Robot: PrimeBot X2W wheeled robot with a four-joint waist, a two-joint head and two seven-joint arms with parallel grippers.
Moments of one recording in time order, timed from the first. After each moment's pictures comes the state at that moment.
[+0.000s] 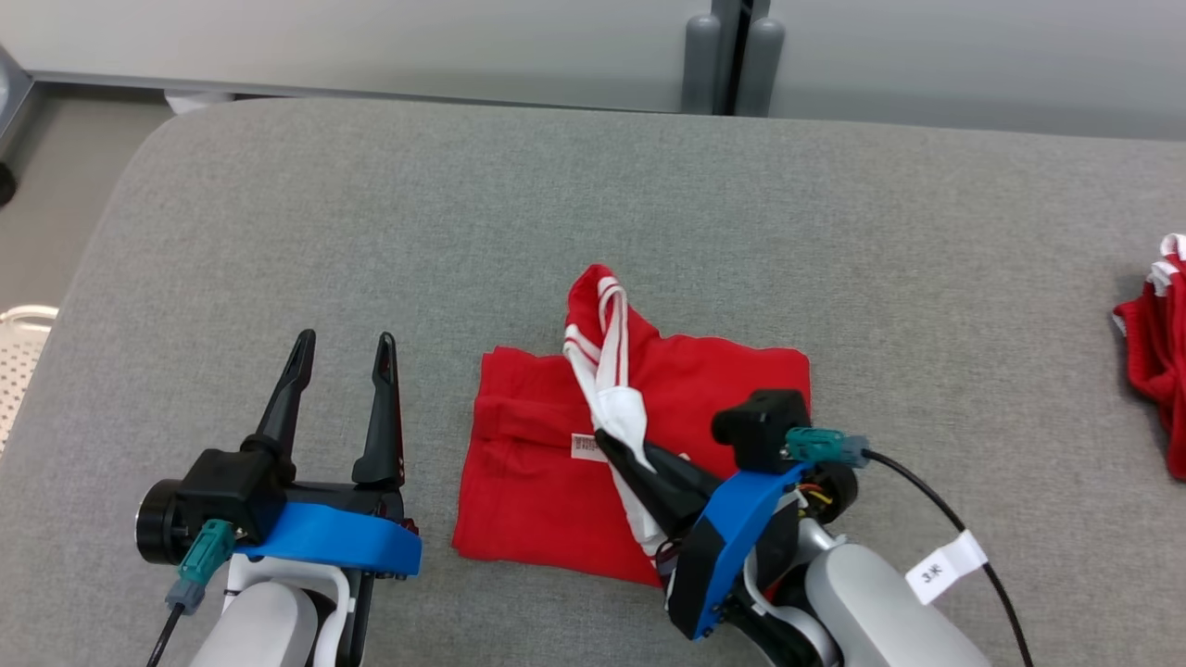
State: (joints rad) left arm -0.21 0.28 -0.37 0.13 -0.44 0.11 -0.26; right arm -0.36 -0.06 0.52 0.21 0.47 0.13 0.20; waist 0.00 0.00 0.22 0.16
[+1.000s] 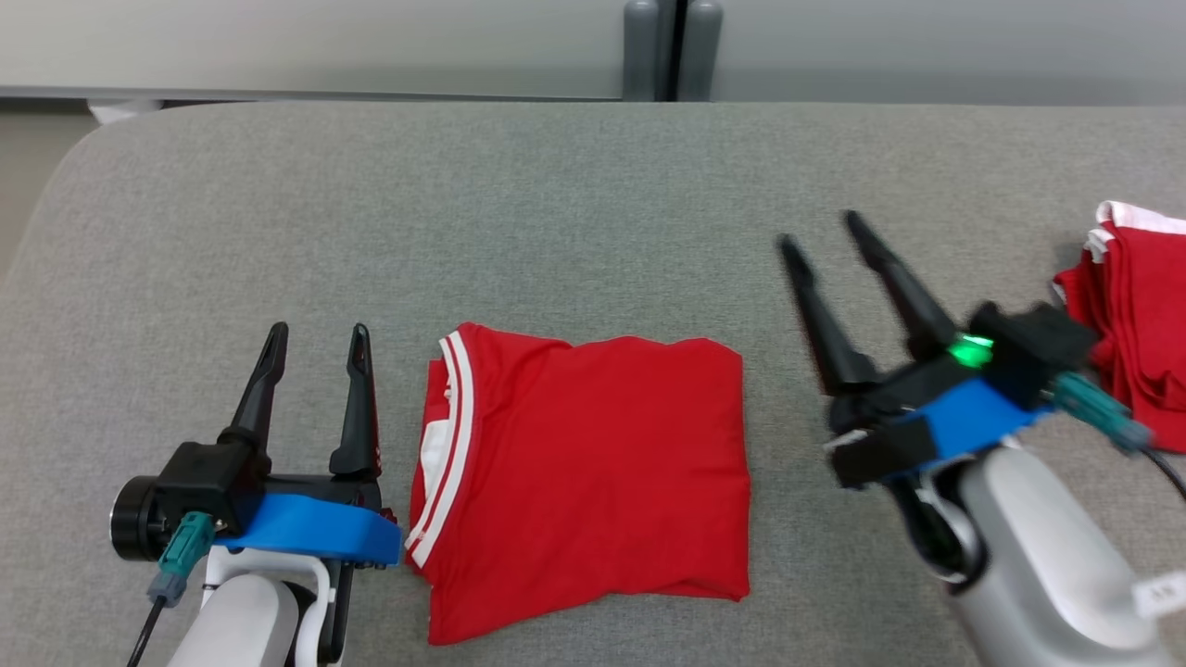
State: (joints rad) left arm -0.22 0.27 -0.33 0.16 -0.41 0.11 -0.26; right arm -0.47 -0.19 0.34 0.25 0.44 0.13 -0.26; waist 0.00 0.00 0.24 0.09
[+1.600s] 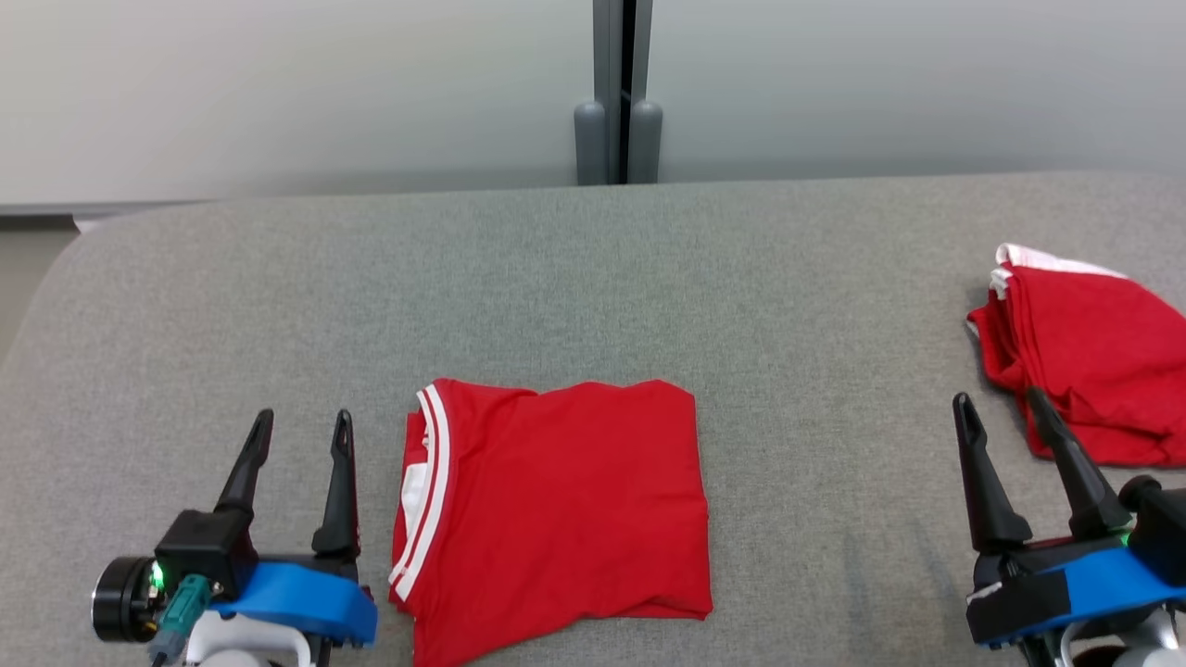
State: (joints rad) left arm -0.10 0.33 -0.33 0.15 -0.40 0.14 -0.22; right arm -0.01 -0.14 -0.04 -0.06 0.26 0.13 -0.08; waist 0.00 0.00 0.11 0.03
